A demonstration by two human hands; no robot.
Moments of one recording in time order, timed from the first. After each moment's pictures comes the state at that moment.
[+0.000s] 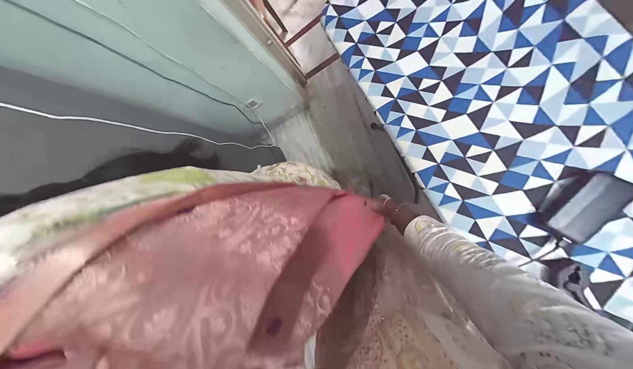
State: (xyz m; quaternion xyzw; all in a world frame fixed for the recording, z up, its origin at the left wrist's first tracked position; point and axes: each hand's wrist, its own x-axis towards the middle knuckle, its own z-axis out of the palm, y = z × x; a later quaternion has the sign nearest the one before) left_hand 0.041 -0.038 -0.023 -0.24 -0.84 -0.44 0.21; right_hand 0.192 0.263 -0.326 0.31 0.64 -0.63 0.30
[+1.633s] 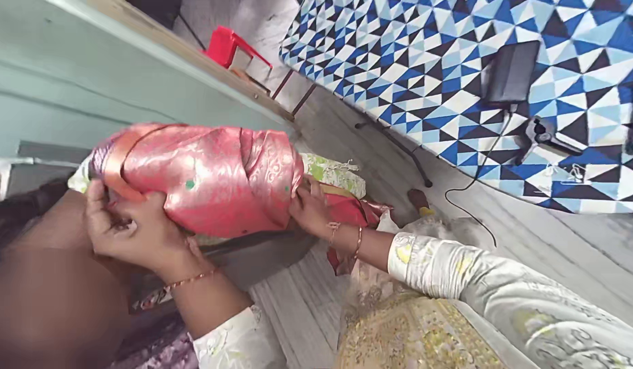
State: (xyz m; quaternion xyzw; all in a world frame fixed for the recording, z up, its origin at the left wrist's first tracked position) left_hand 0.031 -0.011 -0.015 -0.36 -0.76 -0.50 0.19; right_hand 0.182 0.054 -0.182 0.38 0.63 -0.66 -0.14
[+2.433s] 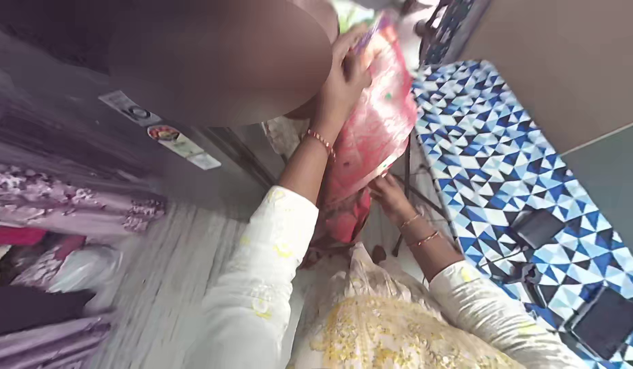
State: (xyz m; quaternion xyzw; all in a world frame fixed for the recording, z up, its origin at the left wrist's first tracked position) left_hand 0.032 0.007 -0.020 -0.39 -0.73 -0.53 0.17; right_hand 0.205 0.082 -0.202 0.33 0.56 -0.76 -0.09
